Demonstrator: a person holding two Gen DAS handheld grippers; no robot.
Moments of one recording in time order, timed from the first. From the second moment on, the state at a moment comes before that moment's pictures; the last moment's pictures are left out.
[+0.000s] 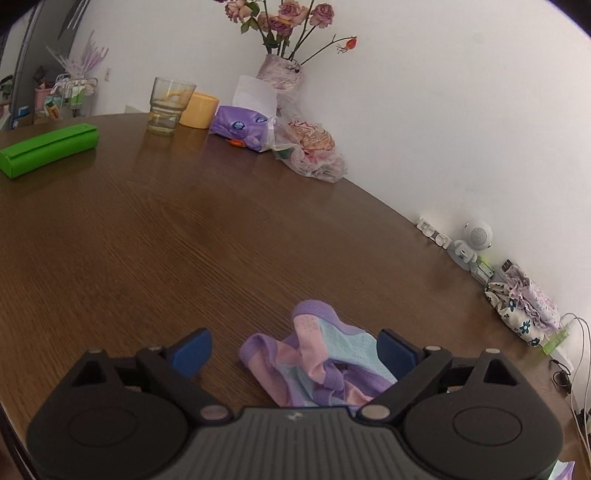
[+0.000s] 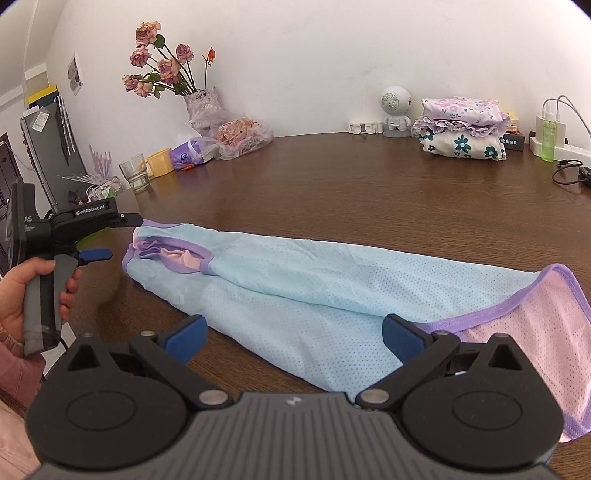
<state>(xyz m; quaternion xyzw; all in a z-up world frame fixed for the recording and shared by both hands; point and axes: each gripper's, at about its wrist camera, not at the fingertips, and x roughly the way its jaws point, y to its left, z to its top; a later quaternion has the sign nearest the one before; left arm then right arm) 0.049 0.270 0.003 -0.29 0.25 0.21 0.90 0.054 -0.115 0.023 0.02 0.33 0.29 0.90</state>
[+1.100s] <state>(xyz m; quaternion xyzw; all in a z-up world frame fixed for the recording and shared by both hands) 0.085 0.074 0.020 0.18 0.17 0.10 0.96 0.066 -0.129 0.013 0.02 0.34 0.27 0.90</state>
